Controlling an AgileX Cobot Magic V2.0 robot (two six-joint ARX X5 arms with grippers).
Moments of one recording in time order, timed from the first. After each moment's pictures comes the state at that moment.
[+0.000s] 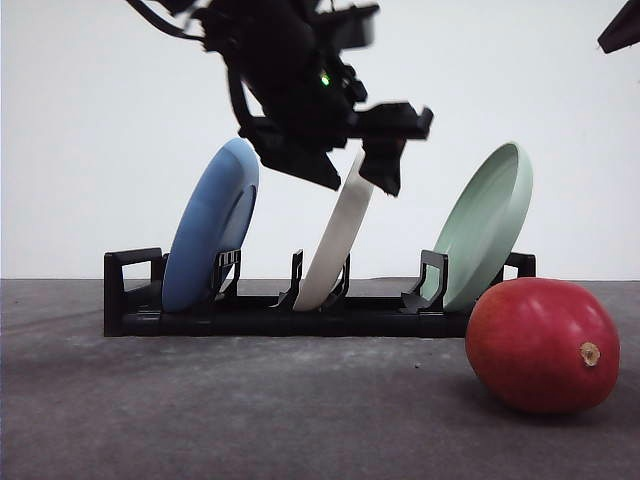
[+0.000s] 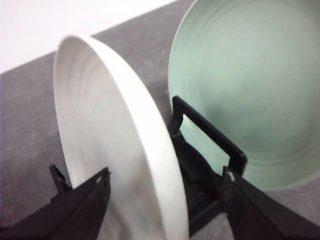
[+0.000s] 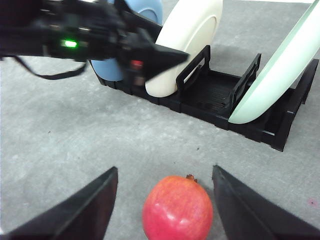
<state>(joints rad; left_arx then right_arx) -0.82 1.77 1.17 0.14 -0.29 0.02 0.33 0.43 0.53 -0.51 -0.37 0.10</state>
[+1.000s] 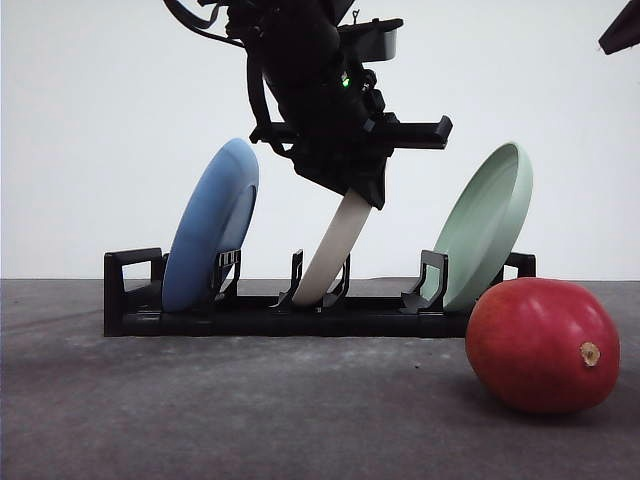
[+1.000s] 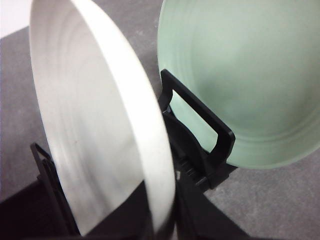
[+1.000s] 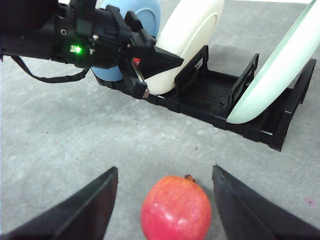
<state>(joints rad) -0.85 1.78 1.25 -0.04 -0.31 -0.03 0.33 0.43 0.53 -0.51 -0.37 0.10</state>
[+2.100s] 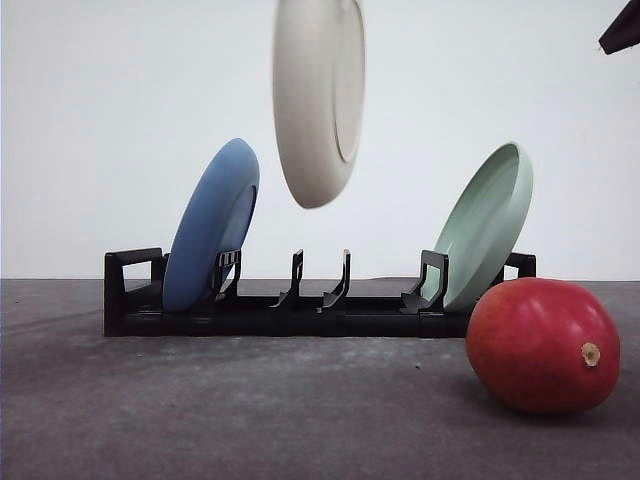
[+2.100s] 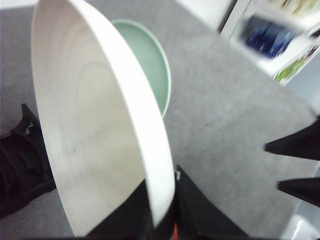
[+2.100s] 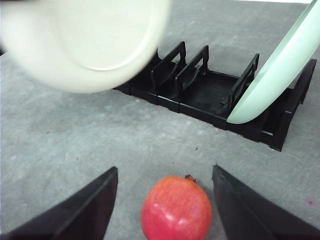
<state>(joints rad) -0.86 1.18 1.06 -0.27 0.06 -0.29 0.33 0.43 0.53 -0.51 -0.37 0.10</state>
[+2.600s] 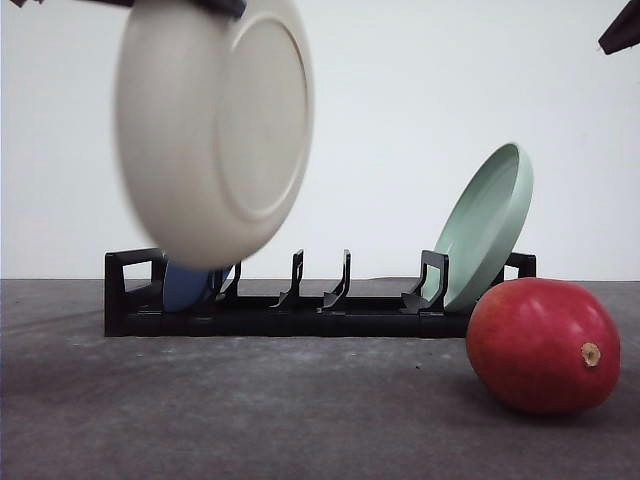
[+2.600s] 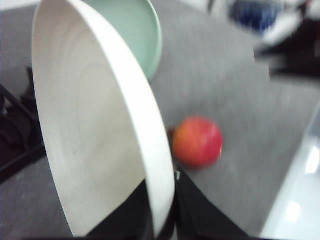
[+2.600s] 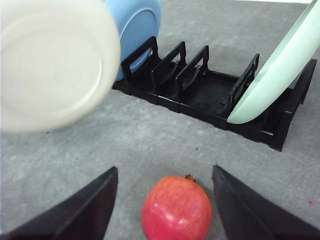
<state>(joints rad) -0.92 0.85 0.71 -0.33 0.05 -0.05 0.33 0.43 0.53 -0.51 -0.37 0.10</state>
